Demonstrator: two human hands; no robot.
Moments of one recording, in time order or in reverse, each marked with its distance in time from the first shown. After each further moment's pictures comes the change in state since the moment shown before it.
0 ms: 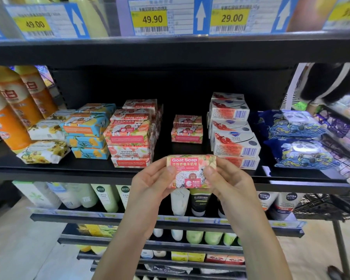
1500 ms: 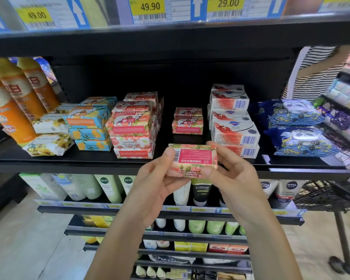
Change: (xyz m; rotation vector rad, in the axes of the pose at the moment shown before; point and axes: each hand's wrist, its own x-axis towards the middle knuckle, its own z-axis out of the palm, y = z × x) left_hand -0.010 0.013 0.005 -0.167 -0.132 -0.139; right_hand -0.014 -0.006 -0.003 0.048 -0.131 -0.048
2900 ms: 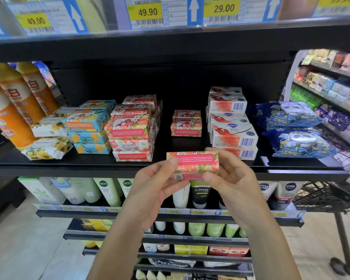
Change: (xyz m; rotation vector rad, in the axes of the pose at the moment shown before) left_hand 0.001 -0.005 -0.006 0.083 0.019 -0.002; right_hand 0.003 0.014 -0.012 0.011 -0.058 -0.092
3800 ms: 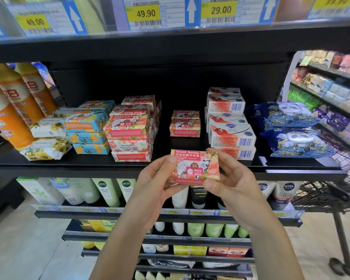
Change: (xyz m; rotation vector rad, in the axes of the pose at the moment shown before) left_hand 0.000 -0.003 0.006 0.005 0.011 0.021; right_hand -0.001 0.001 -0.010 0.021 -0.061 0.079
